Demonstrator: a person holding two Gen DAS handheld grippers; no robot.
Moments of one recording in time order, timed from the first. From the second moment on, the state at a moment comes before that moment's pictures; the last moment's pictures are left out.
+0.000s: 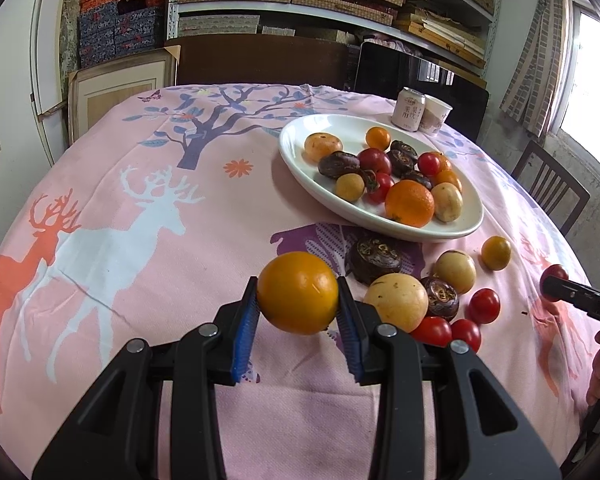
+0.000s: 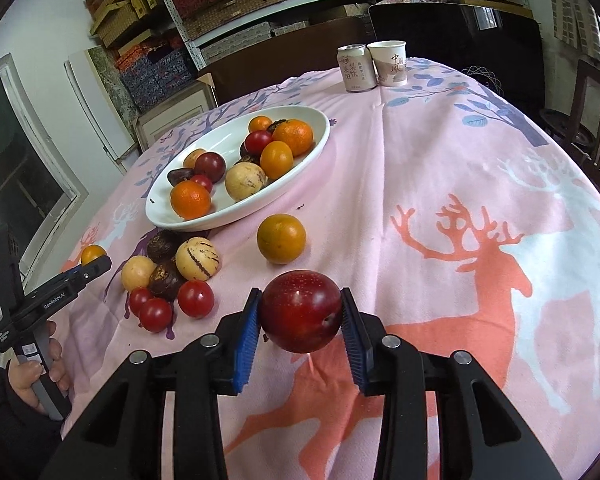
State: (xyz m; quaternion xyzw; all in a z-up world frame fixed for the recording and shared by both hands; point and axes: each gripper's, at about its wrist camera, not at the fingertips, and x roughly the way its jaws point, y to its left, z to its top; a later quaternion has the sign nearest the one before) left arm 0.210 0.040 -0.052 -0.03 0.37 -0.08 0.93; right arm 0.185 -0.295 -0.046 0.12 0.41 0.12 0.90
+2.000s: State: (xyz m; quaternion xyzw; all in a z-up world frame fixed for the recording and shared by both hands) left arm 0.225 -0.022 -0.040 0.05 0.39 -0.13 0.91; right arm 0.222 -0.289 -0.022 0.11 0.36 0.17 0.91
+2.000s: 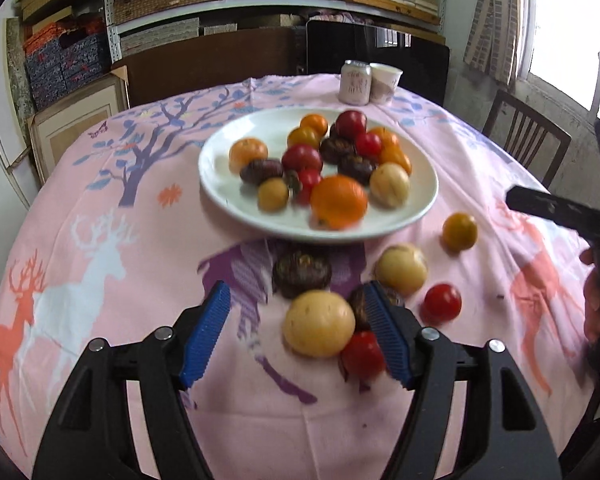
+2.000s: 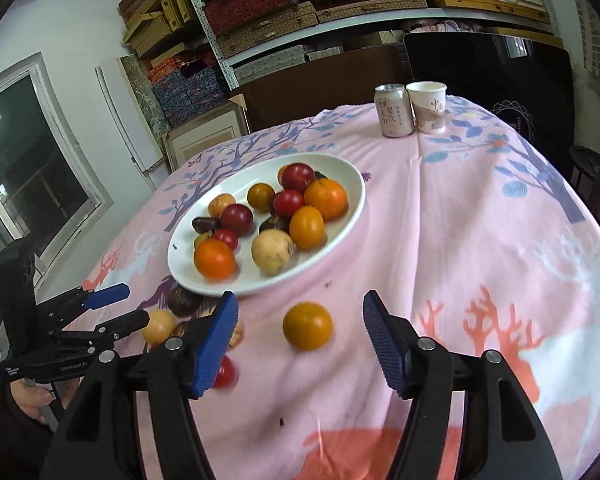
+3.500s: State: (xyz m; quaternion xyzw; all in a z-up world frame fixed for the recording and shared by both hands) left arm 0.223 0.007 -0.045 -0.05 0.36 -0.11 0.93; right arm 0.215 -0.293 -0.056 0.13 0.41 0.14 0.89
